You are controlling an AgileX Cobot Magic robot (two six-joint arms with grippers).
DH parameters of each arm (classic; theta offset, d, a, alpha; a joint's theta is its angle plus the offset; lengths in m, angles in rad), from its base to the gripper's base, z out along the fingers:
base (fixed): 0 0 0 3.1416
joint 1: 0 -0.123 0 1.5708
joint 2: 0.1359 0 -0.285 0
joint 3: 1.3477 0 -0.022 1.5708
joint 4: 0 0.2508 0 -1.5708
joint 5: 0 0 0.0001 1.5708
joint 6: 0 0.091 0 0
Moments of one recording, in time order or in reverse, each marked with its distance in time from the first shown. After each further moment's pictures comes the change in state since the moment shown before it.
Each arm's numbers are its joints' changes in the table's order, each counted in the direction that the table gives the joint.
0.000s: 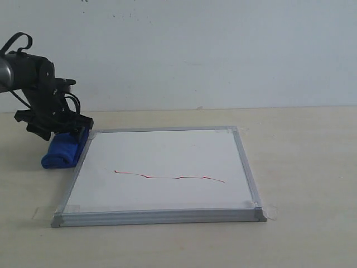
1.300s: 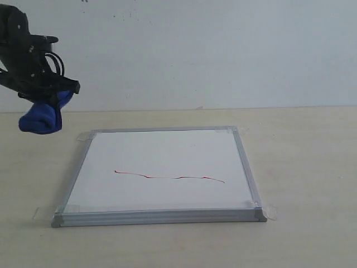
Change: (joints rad) left arm 0.000 -0.237 0.061 -0.007 0.064 0.019; right arm 0.000 0.000 0.000 0.000 0.000 0.000
